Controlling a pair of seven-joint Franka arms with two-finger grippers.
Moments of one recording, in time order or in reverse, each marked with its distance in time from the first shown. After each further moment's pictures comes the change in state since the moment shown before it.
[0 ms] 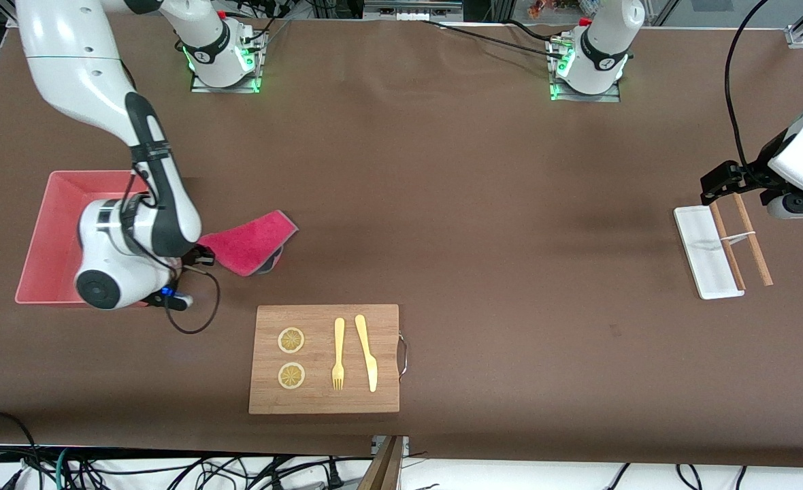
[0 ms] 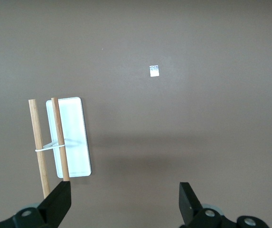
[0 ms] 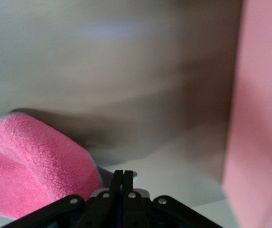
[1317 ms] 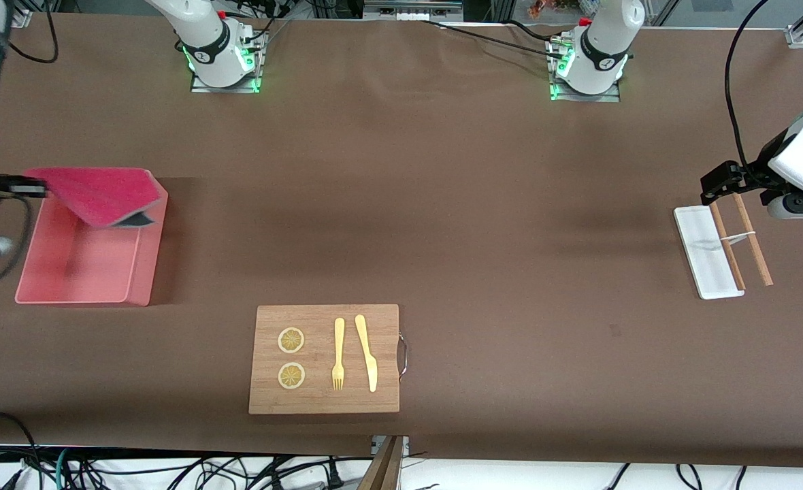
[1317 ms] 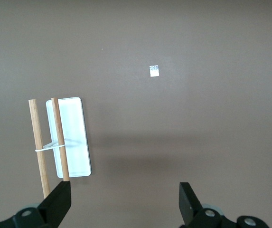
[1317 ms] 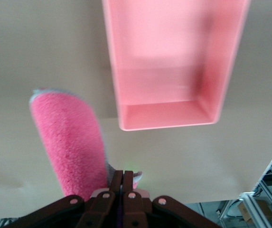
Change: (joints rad) left arm 0.000 0.001 0.000 0.002 0.000 -0.001 0.000; right arm -0.029 -0.226 -0.256 0.382 -0.070 -0.595 -0.437
